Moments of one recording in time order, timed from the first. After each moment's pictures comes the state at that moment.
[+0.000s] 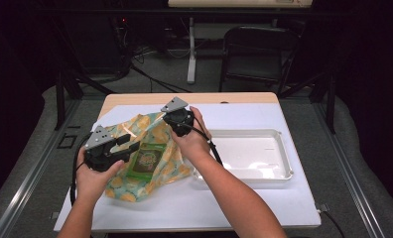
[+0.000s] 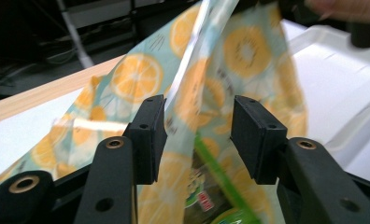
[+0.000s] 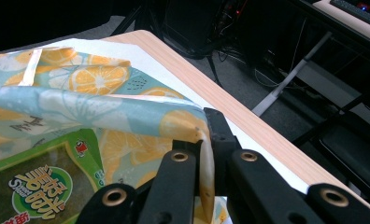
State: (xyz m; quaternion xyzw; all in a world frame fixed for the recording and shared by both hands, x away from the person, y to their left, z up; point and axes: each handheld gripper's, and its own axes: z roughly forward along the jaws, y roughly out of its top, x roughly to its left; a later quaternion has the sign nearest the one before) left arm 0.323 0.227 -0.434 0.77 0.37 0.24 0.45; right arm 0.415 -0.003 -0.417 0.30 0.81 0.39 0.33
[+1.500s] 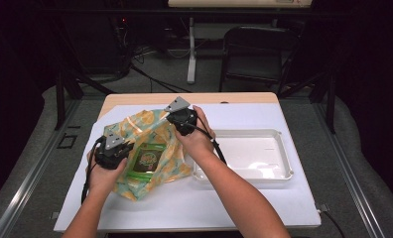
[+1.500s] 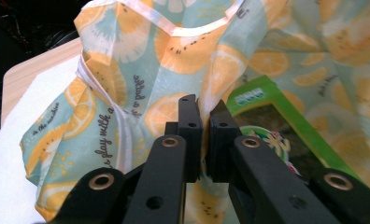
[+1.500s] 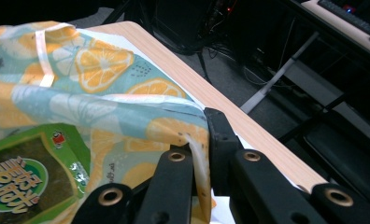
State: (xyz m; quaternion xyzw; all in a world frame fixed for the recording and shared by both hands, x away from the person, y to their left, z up) left arm 0.365 0.233 -0.492 0.79 0.41 0.28 0.35; right arm 0.420 -0.011 -0.421 0.30 0.81 0.36 0.35
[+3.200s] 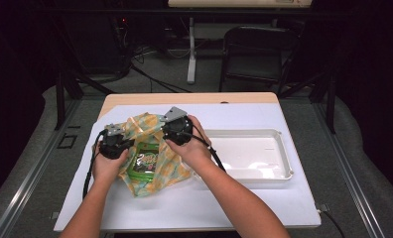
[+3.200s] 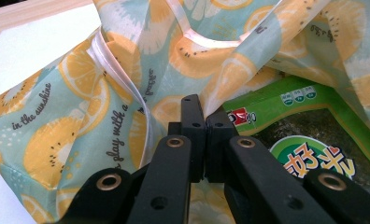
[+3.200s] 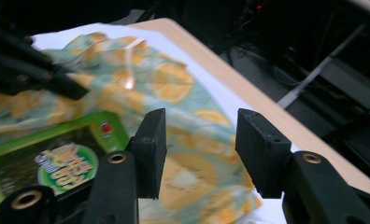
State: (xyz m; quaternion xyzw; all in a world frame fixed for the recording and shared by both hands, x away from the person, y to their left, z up) left arm 0.411 0.246 -0.521 0.79 0.46 0.22 0.35; right arm 0.406 0.002 -0.443 0.28 0.83 0.39 0.29
